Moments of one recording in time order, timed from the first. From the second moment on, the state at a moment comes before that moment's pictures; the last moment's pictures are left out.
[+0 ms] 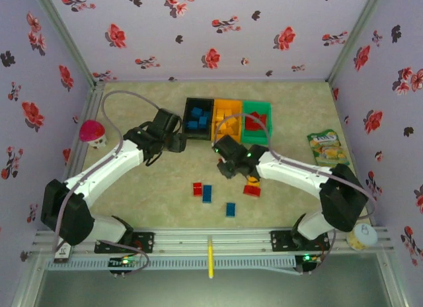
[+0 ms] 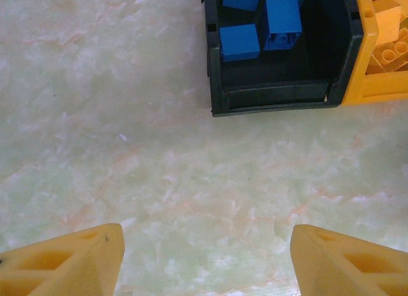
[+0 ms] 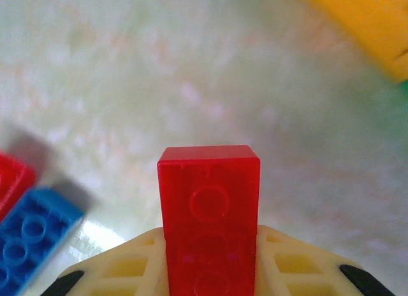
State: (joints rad) left arm -0.63 1.38 1.13 -0.69 -0.26 -0.34; right arm 0.86 1.49 1.05 -0.61 0.19 0.19
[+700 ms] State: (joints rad) left arm -0.64 1.35 1.11 -0.69 -0.16 -0.34; right arm 0.36 1.78 1.46 -0.64 0.18 0.15
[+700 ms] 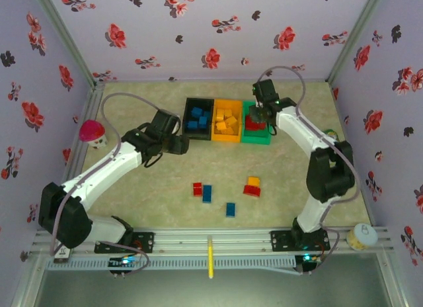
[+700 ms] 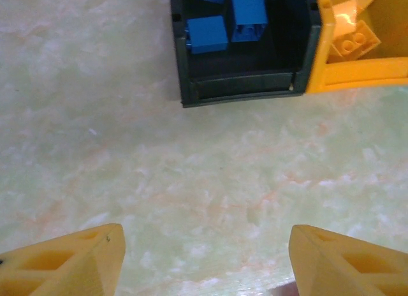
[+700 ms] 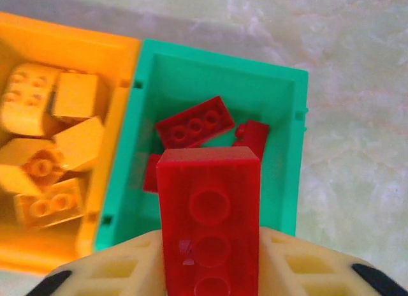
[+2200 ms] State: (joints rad) left arm -1.18 2.12 1.69 -0.67 0.00 -0.52; right arm 0.09 1.23 0.85 -0.50 0.05 0.48
